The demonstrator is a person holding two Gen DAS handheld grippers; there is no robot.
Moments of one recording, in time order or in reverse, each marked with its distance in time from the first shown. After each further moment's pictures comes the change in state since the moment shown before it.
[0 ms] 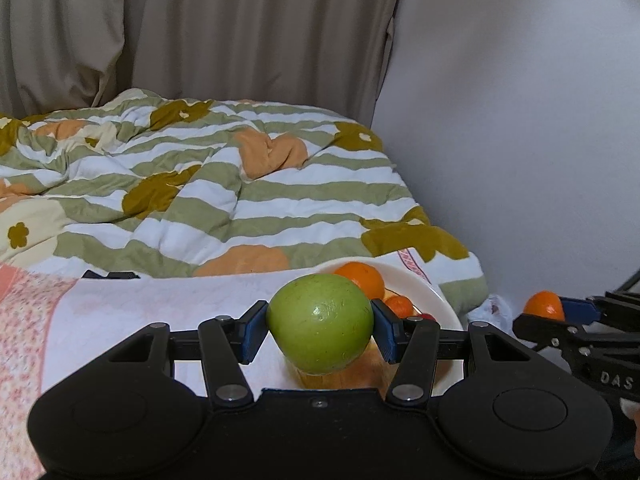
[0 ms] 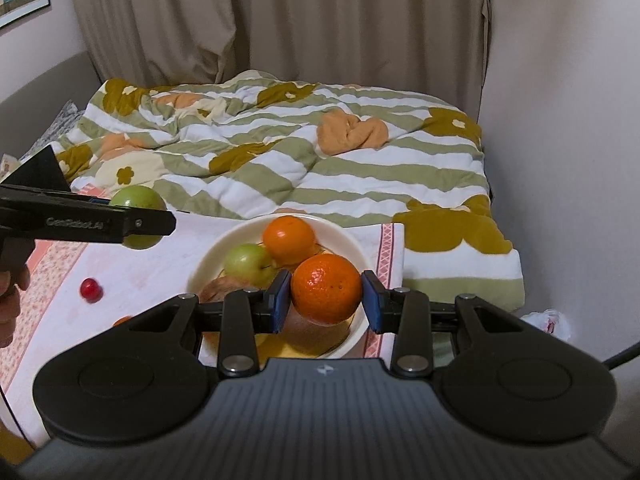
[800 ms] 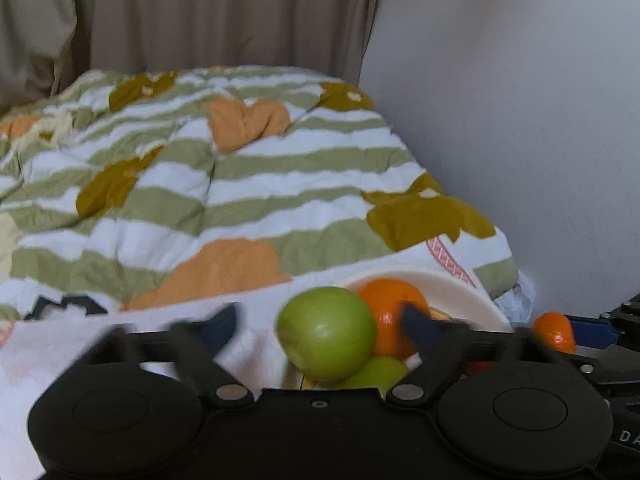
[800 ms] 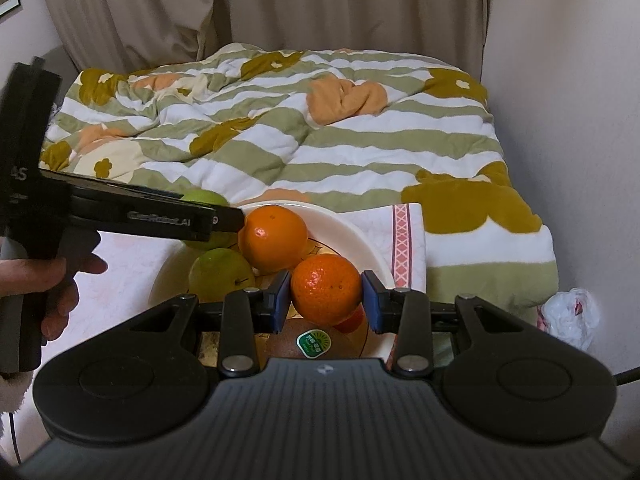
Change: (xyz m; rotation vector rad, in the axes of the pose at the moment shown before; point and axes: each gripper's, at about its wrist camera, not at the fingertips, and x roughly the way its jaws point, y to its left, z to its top) left arm 0.104 0.004 0.024 0.083 0.088 -0.030; right arm 0.086 -0.001 0.009 0.065 0.091 -0.004
